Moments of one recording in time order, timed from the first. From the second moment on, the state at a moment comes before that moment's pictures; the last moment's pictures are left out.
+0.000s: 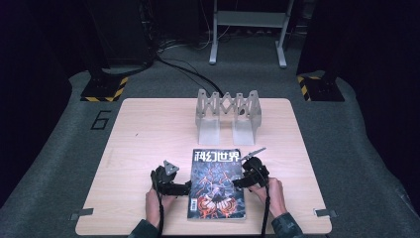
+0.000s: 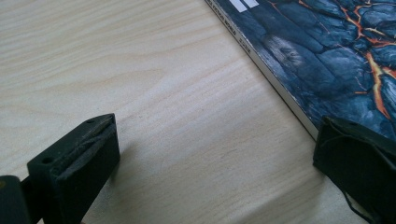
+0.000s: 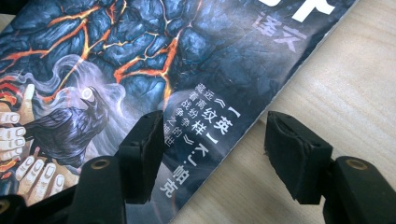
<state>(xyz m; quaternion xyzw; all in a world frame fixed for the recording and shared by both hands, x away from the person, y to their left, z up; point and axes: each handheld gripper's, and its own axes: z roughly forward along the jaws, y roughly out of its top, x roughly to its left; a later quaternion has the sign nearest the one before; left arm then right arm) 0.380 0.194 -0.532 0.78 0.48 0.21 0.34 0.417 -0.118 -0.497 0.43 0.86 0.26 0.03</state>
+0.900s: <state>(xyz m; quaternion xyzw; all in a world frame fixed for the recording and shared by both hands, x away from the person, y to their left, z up) 0.379 0.194 -0.531 0.79 0.47 0.21 0.34 0.420 -0.127 -0.498 0.45 0.84 0.30 -0.01</state>
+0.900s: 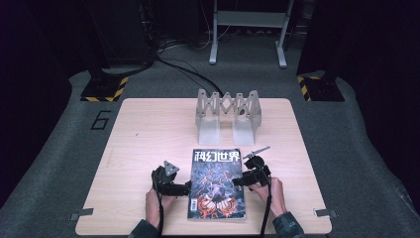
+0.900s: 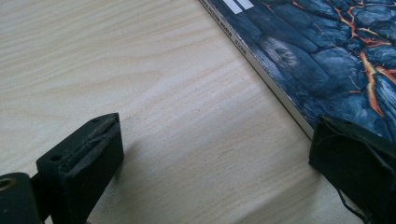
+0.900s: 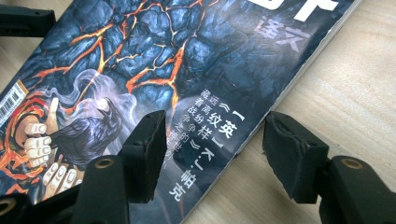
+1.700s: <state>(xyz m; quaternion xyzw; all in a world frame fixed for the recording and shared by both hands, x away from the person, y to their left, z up) 0.380 0.195 -0.531 0.79 0.47 0.21 0.34 0.424 -0.135 -0.501 0.46 0.81 0.36 -0.02</state>
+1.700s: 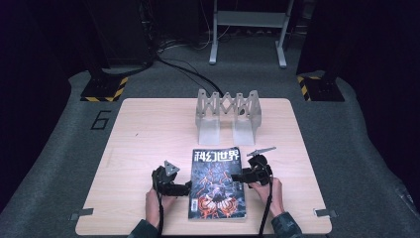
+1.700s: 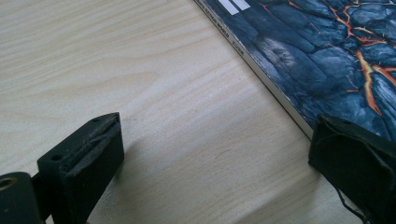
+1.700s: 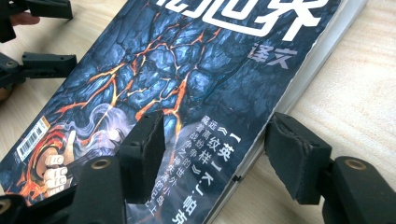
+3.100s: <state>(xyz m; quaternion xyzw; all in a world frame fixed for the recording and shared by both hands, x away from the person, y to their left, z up) 0.380 0.195 -0.531 0.79 0.46 0.21 0.34 0.441 -0.119 -0.498 0.43 0.81 0.40 -0.02</state>
